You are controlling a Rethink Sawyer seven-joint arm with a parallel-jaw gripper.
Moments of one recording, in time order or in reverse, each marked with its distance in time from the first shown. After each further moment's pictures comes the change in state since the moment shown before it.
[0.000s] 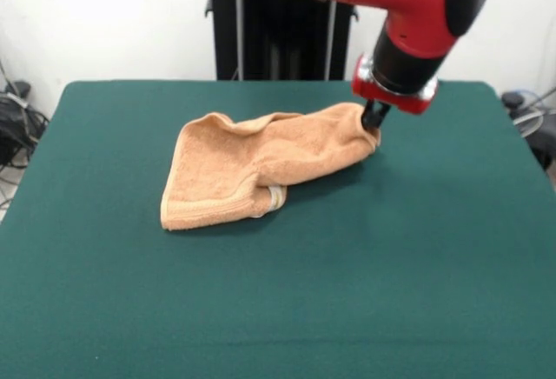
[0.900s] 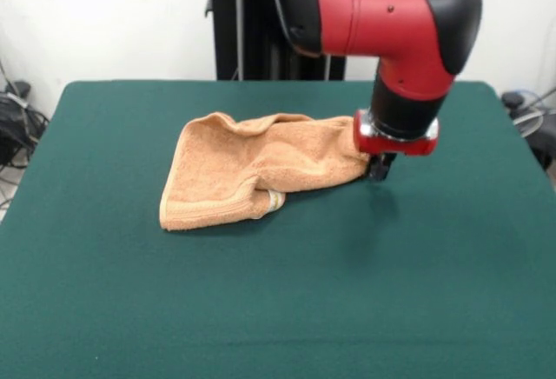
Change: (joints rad) arm -0.090 0.063 0.128 -0.061 -0.108 -0.195 -0.174
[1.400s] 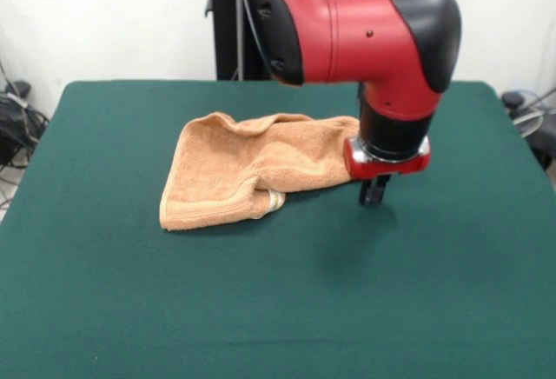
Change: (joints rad) arm -0.126 0.030 0.137 -0.060 -0.148 0.000 -0.134
